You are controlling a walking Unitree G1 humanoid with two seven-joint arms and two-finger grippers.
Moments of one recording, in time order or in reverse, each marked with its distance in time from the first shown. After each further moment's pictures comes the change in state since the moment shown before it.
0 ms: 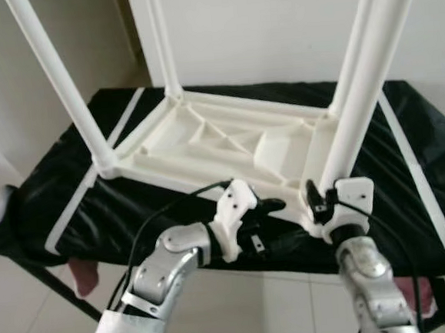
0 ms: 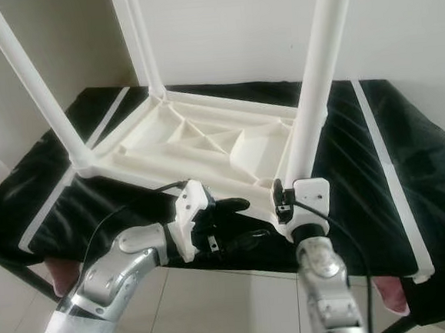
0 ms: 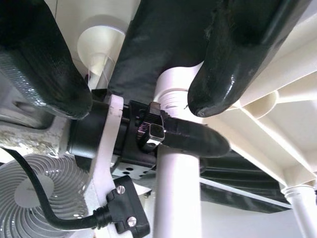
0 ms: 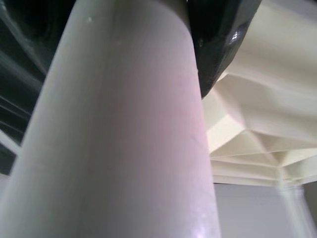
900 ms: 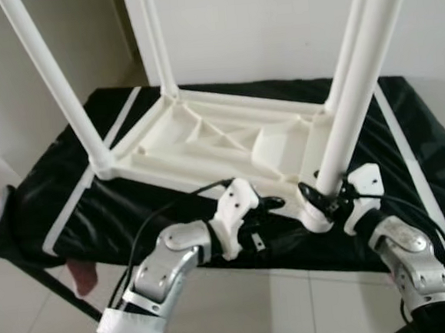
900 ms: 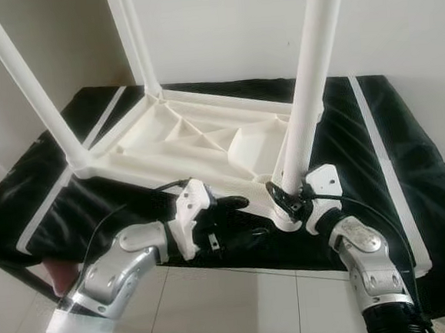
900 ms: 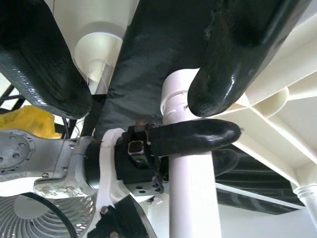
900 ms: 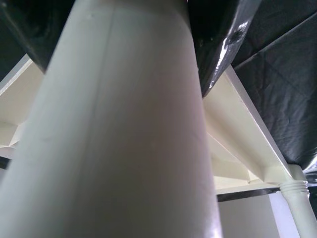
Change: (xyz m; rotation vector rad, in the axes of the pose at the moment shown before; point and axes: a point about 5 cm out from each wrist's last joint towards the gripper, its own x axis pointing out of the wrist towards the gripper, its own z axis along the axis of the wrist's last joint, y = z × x) left arm 0.002 0.000 0.001 0.033 0.017 0.003; right arm 0.029 -0.032 0.006 -0.090 -0.010 0.717
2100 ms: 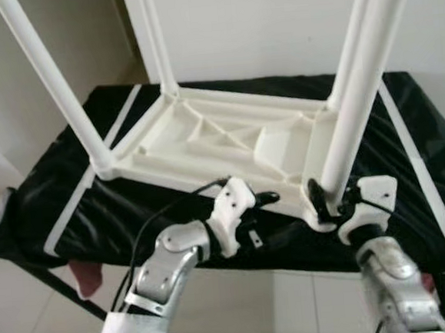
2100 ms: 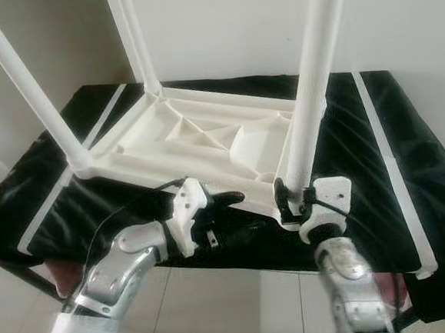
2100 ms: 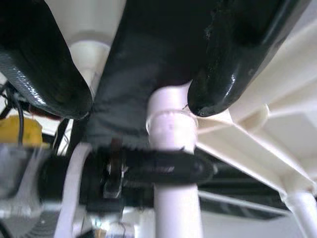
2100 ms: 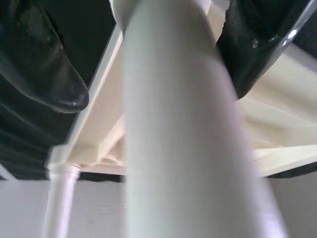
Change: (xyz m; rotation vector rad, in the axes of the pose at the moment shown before) left arm -0.007 0.005 -0.008 0.041 0.022 0.051; right arm -0.024 0.016 0.013 0.079 -0.047 -0.367
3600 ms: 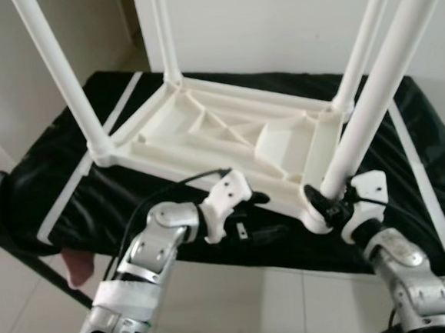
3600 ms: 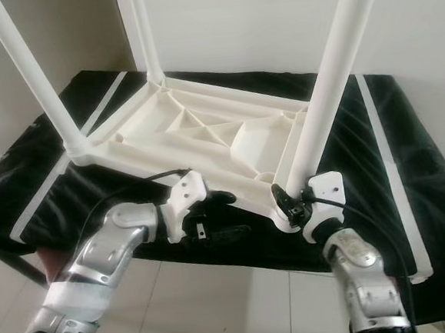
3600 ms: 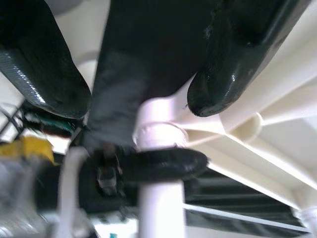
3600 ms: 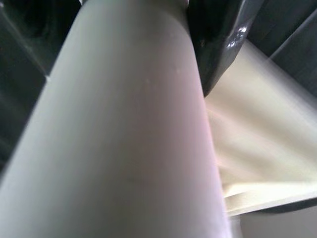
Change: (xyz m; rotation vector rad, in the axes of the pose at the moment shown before) left arm 0.006 0.029 0.007 0.046 0.106 -0.106; right arm 0.011 0.011 -0.012 0.012 0.077 -0.062
